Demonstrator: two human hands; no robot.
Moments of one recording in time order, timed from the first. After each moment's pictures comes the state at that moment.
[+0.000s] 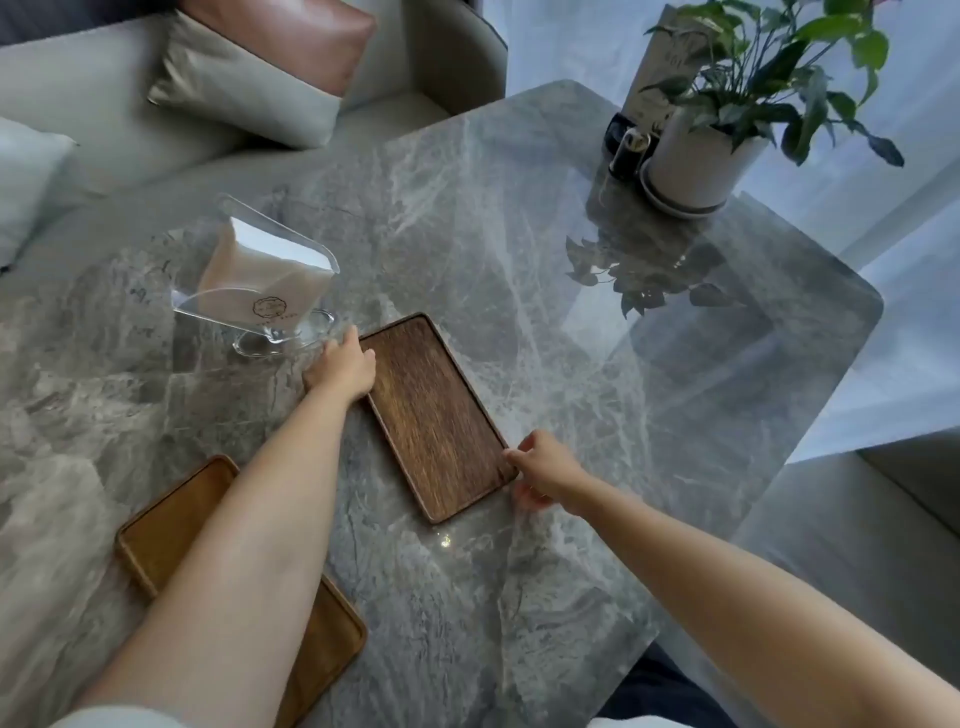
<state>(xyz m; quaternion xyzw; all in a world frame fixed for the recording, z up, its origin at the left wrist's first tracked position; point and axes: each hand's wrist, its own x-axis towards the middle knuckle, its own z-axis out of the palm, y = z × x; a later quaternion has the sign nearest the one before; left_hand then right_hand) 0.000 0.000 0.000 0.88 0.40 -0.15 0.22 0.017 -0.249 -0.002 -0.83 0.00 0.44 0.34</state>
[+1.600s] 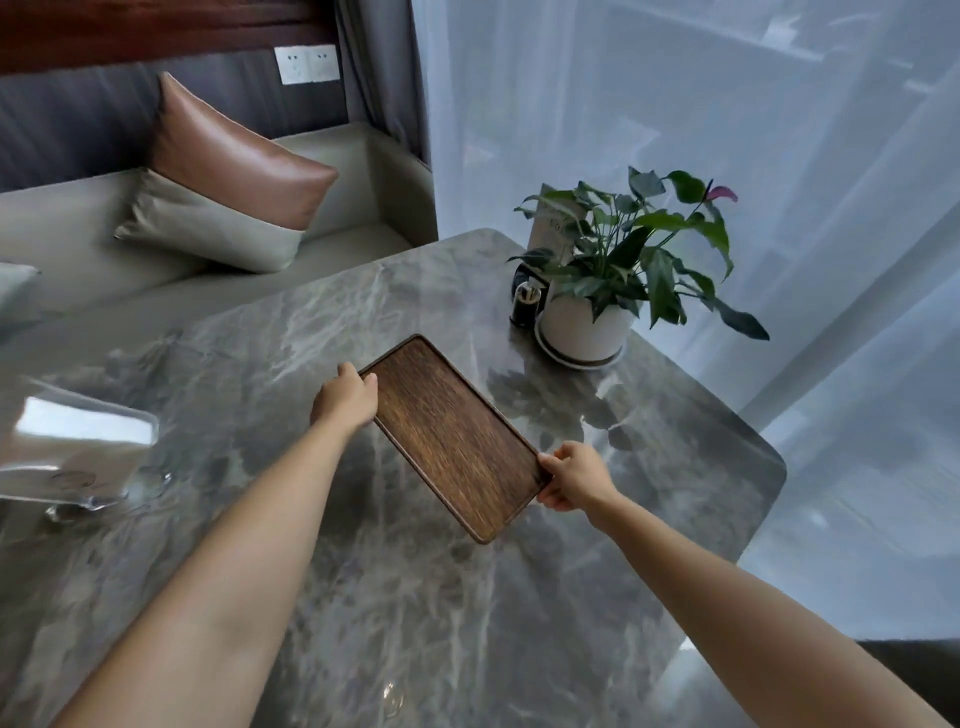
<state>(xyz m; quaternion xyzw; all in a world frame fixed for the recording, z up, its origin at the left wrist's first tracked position) 0.215 -0.113 0.079 0.84 0.46 -0.03 0.29 0.277 -0.368 0.062 -0.85 -0.02 0.32 0.41</state>
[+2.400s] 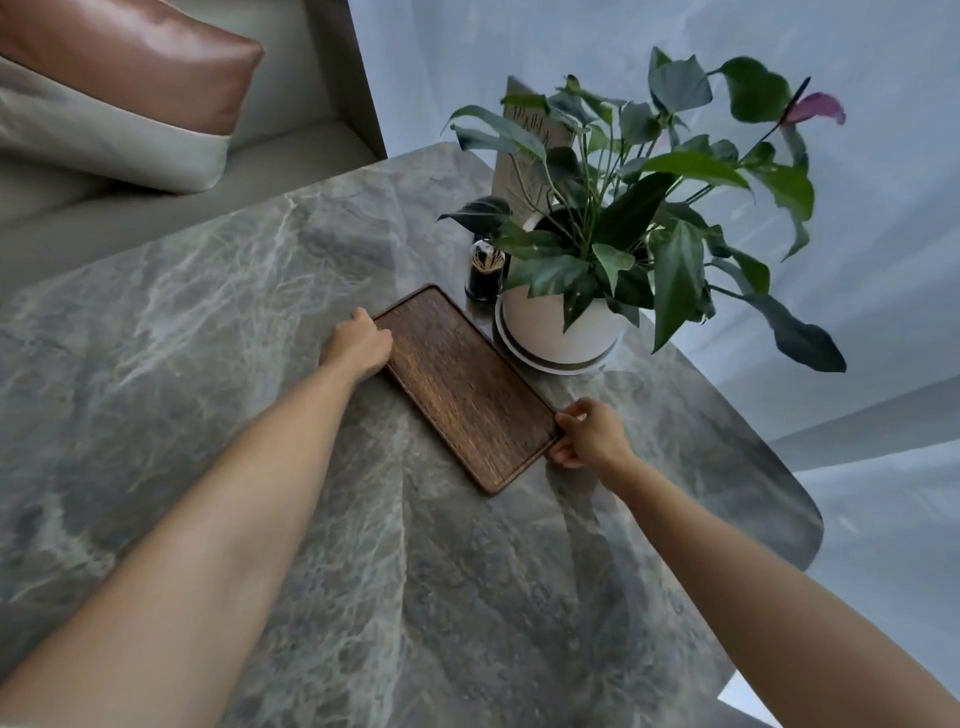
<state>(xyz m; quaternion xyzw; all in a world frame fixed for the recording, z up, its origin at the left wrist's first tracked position) 0.409 -0.124 0.000 0.83 0.46 -0.12 0.29 0.458 -0.381 -0.011 -0.84 0.03 0.36 0.41</state>
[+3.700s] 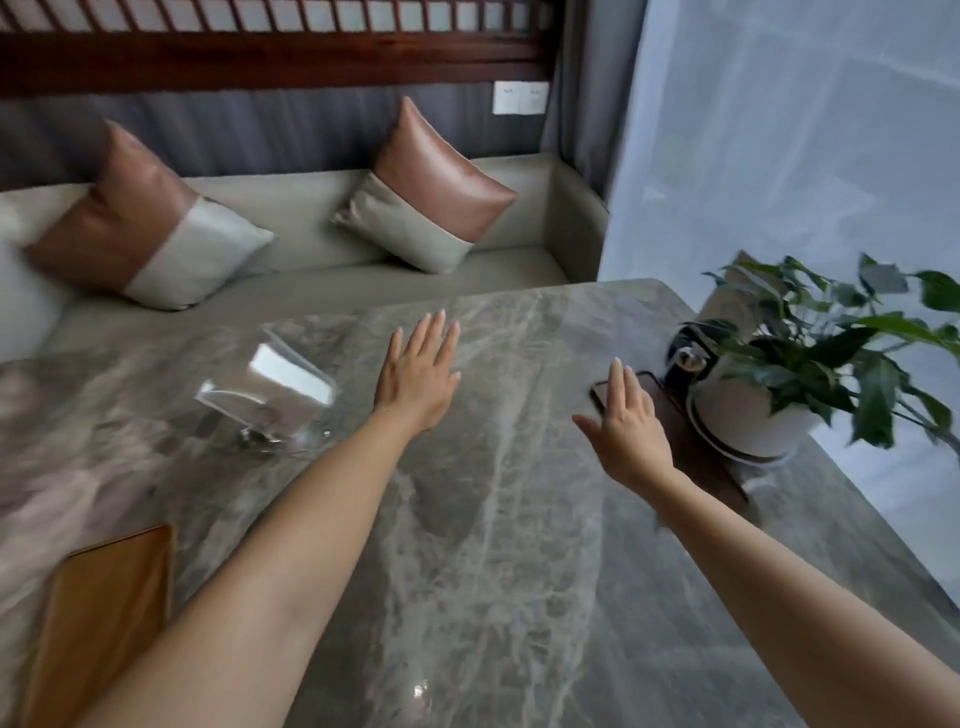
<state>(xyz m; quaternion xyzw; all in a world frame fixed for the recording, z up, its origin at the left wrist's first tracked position) 0.152 -0.057 0.118 0.93 0.36 0.01 -0.01 0.292 -0.244 0.119 -0.90 -0.40 0.11 0.14</state>
